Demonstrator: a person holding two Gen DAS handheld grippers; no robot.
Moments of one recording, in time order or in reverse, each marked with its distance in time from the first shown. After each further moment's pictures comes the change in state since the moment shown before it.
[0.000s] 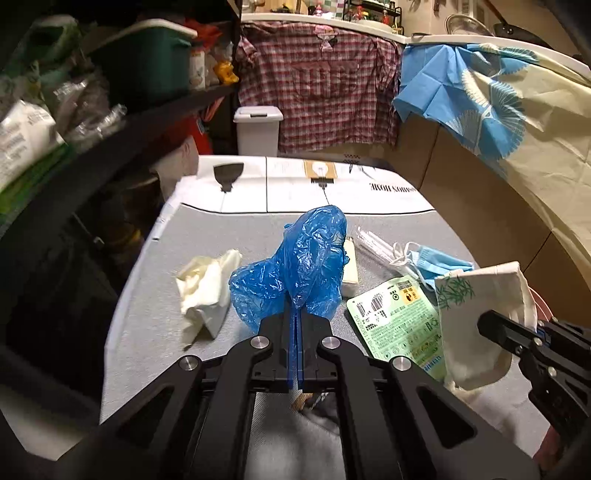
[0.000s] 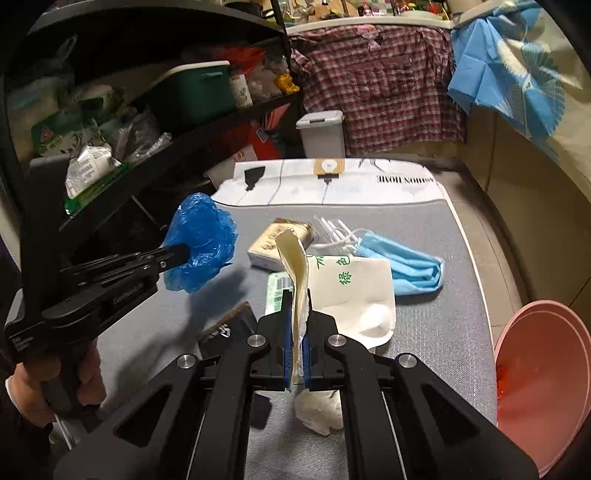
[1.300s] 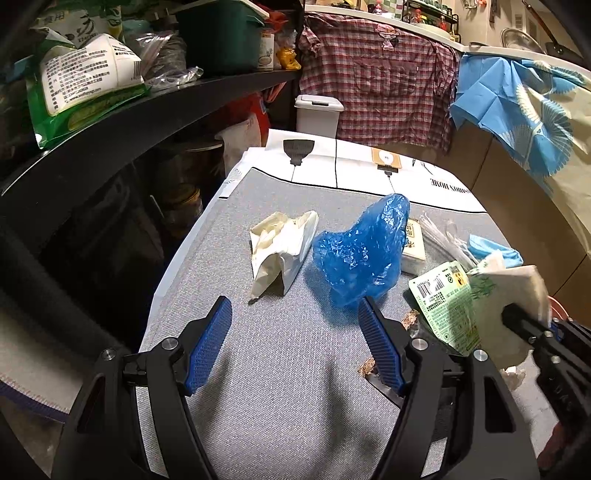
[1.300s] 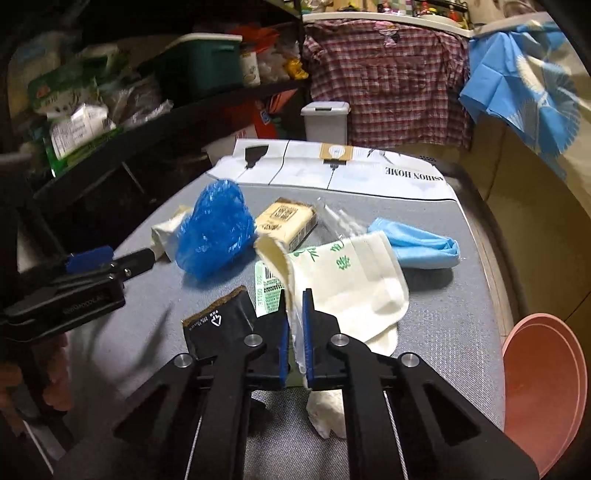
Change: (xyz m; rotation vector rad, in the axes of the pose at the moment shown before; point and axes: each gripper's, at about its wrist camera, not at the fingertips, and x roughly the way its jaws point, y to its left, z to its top) left arm 0.003 0.041 -0.032 -0.144 0.029 0.154; right arm 0.024 0.012 -0.011 -0.076 0.041 -0.044
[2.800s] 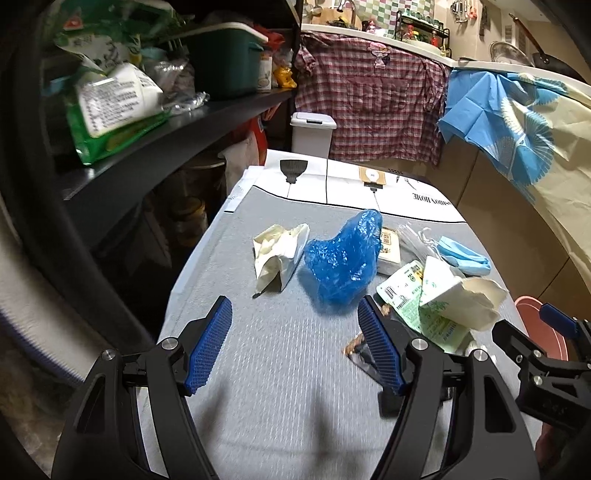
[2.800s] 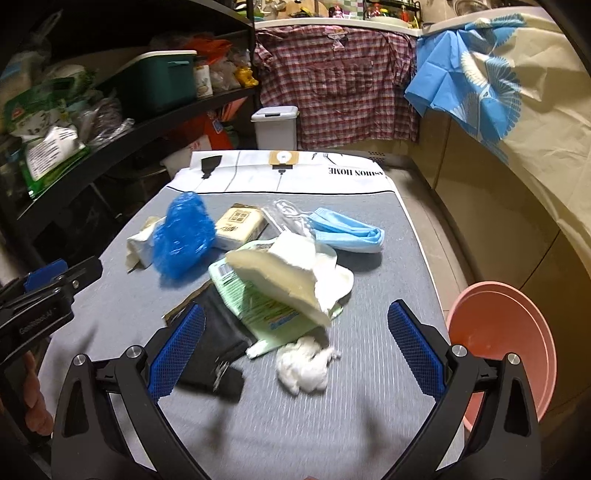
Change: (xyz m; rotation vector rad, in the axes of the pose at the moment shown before) left arm -0.046 -0.004 -0.008 -0.003 -0.056 -0.012; right arm -0.035 -0.007 -0.005 0.083 0.003 -0.197
